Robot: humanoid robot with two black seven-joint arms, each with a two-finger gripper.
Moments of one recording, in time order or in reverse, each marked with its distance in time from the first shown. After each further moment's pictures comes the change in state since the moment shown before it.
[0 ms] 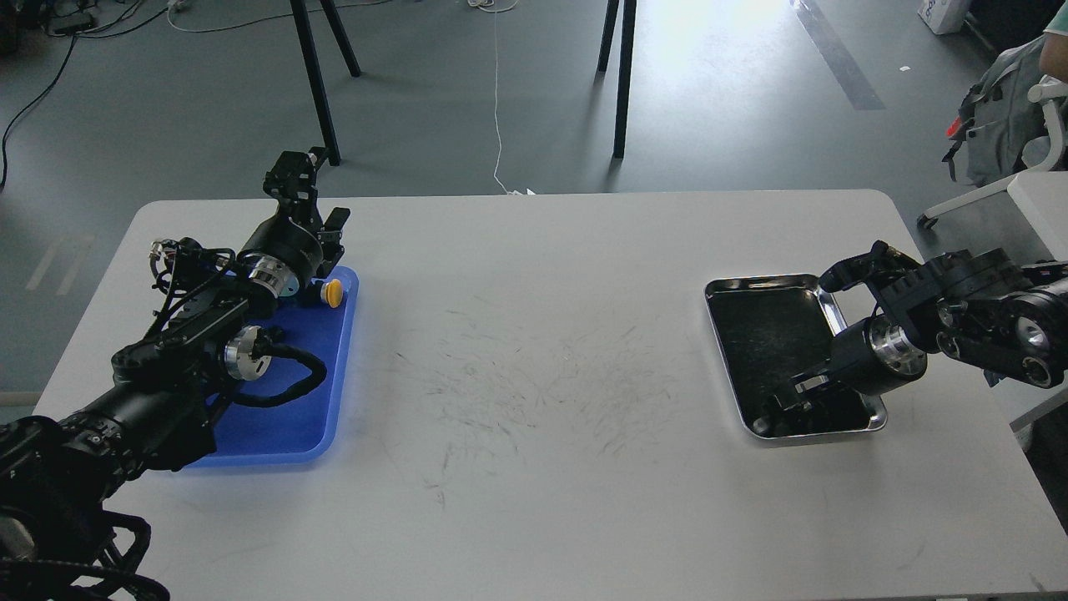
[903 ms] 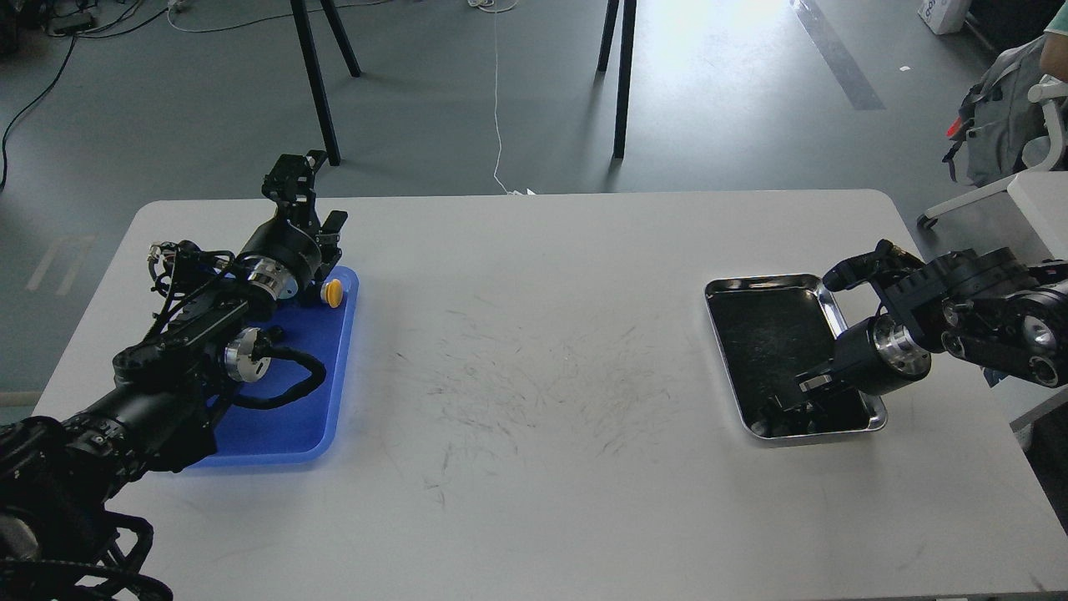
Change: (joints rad) left arm 0.000 -0.008 0.001 0.021 0.000 0.000 0.000; right arm 0.011 -0.012 -0.004 0.019 0.002 0.000 0.000
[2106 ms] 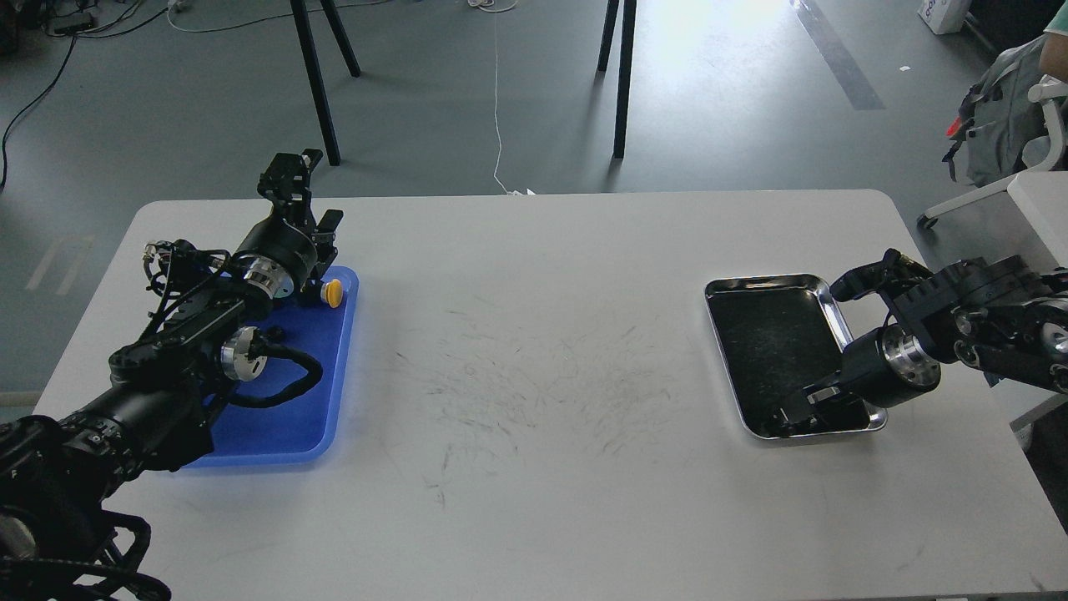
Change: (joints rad) left arm -0.002 0.006 -0.001 0.005 0.000 0.000 0.000; right arm 0.013 -0.046 -0.003 0.071 -0.015 0.000 0.000
